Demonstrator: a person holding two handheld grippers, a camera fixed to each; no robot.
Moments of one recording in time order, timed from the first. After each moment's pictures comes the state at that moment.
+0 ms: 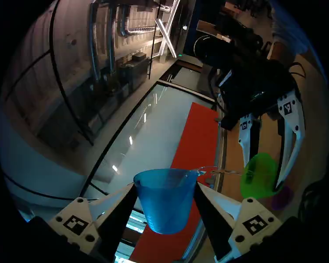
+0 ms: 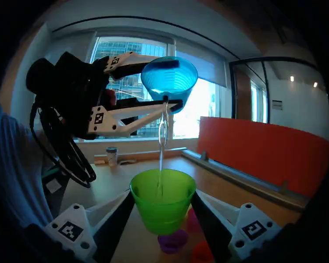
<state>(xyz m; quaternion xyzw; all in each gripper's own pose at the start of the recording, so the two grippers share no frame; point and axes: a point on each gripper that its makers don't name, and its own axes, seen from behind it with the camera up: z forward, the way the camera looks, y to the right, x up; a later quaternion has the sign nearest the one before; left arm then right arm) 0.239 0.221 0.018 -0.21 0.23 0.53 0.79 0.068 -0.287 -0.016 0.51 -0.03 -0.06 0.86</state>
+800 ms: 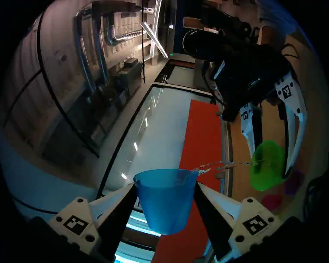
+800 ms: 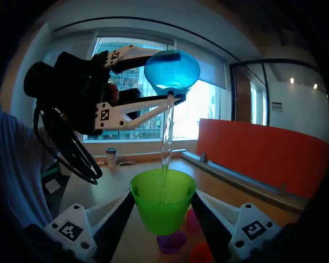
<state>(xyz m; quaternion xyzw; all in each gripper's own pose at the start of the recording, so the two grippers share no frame) 0.258 0.223 0.013 -0.19 0.26 0.59 0.74 0.075 -0.286 -0.016 0.51 -0.02 -0.06 0.86</state>
